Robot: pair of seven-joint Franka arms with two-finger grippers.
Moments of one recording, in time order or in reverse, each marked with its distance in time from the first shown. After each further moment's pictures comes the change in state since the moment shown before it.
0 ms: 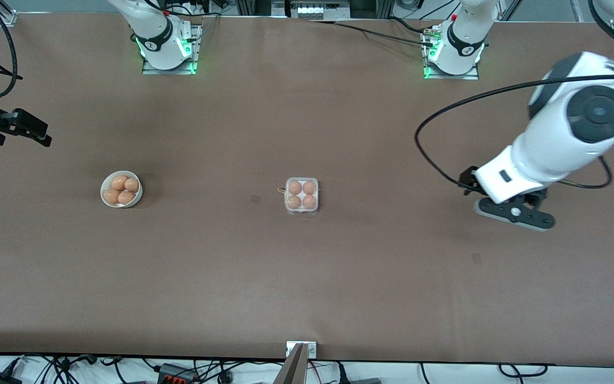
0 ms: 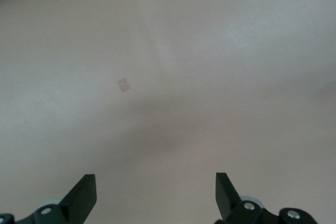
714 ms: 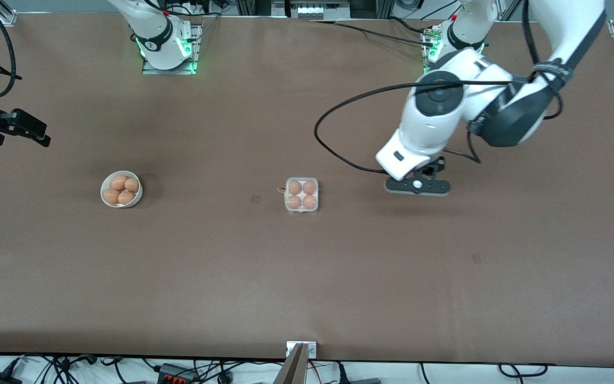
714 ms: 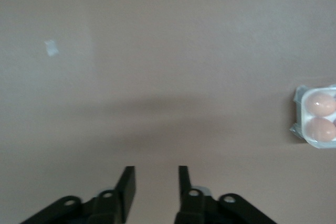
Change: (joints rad) left arm -0.175 0.008 -0.038 -0.188 0.030 0.117 -0.550; right arm -0.011 0.000 -0.001 -0.002 0.000 0.000 0.000
